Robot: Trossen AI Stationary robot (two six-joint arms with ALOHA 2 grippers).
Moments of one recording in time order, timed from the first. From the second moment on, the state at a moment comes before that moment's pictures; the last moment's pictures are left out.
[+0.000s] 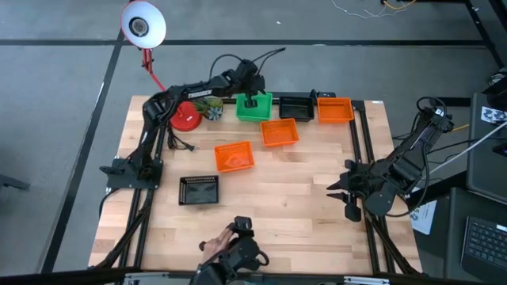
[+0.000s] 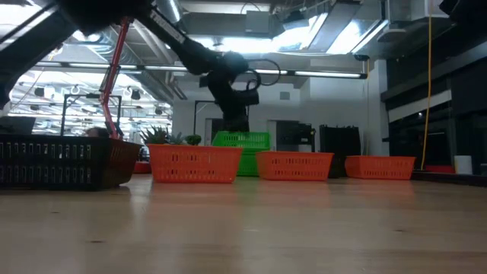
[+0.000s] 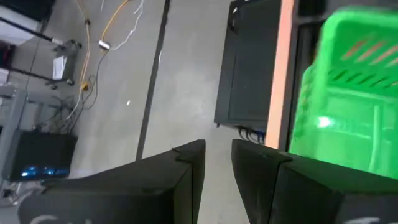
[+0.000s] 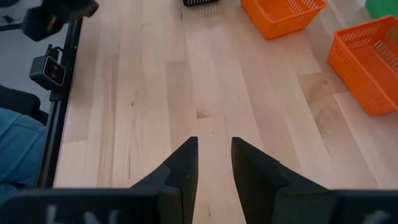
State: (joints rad) left arm 0.67 2.12 1.67 -0.18 -0.19 0.74; right arm 0.84 0.95 0.92 -0.93 0.58 0.83
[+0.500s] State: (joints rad) left arm 0.63 2.09 1.67 -0.16 -0.32 0.74; right arm 0.84 0.95 0.92 -0.93 0.58 0.83
